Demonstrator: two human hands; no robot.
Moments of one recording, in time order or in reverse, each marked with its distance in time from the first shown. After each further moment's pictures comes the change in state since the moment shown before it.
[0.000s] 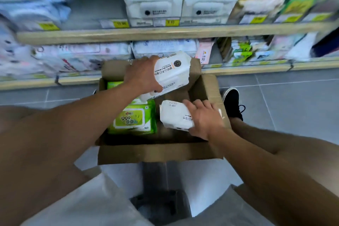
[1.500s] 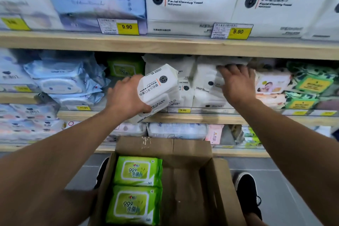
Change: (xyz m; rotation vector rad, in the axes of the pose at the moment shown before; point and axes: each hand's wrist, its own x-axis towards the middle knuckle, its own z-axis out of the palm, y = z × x) left_hand 0.055 -0.024 -0.179 -0.098 0.405 -0.138; right_hand 0.189 0.100 -0.265 -0.116 0.744 0.135
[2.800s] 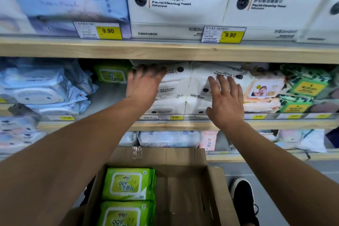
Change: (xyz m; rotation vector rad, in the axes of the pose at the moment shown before) left_hand 0.079 0.047 0.060 0.450 0.182 0.301; right_hand -0.032 -0.018 0.019 0.021 -0.063 0.065
